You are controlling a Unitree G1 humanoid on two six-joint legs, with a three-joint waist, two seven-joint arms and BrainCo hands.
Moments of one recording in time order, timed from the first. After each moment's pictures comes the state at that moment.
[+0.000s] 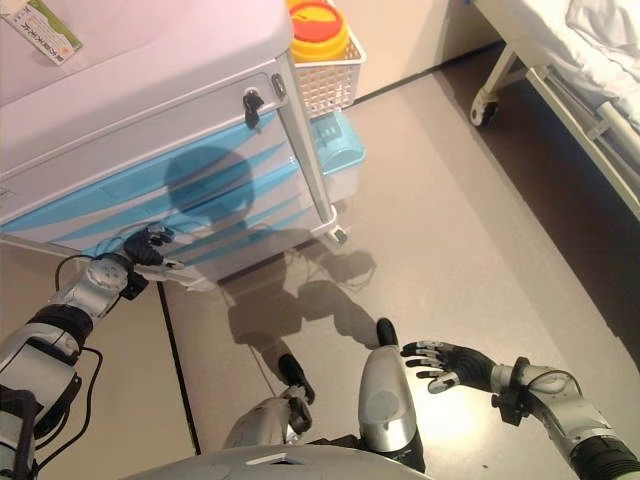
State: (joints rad) left arm -0.65 0.78 -0.55 1.08 -0.09 -0.10 -0.01; right arm 0.11 -0.84 0.33 0.37 0.53 -0.01 0.84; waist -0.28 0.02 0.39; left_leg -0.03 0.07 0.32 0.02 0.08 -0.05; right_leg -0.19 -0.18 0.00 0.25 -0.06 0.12
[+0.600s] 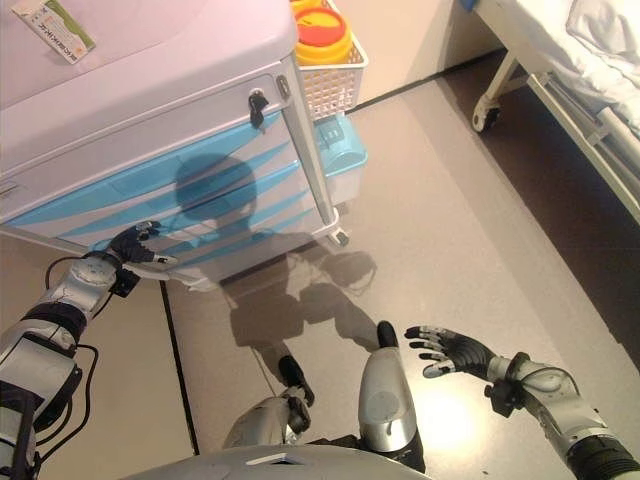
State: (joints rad) left arm -0.65 0.78 -0.50 1.15 -0.22 -0.13 -0.10; right arm 0.11 -0.83 0.33 0.33 0.55 -0.05 0.66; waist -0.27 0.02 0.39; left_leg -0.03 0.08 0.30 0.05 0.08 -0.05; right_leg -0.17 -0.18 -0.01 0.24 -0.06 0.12
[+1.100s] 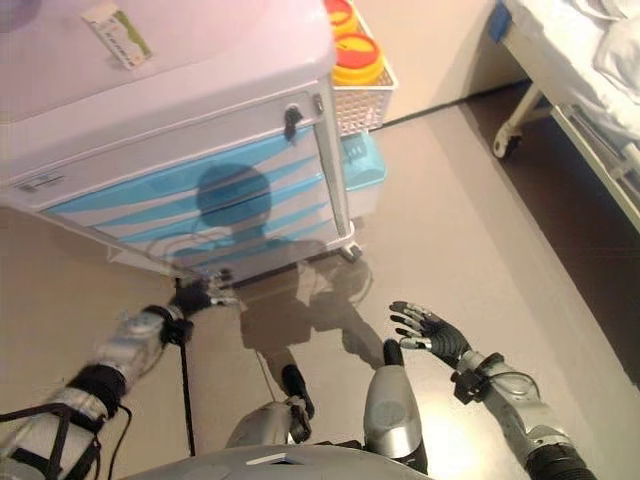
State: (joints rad) left arm -0.16 0.53 -0.35 0.69 -0.57 0.01 -0.33; right arm 0.14 -0.55 0.26 0.30 0.69 -0.02 0.50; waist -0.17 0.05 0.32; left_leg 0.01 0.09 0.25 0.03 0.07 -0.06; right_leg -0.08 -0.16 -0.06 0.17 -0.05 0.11
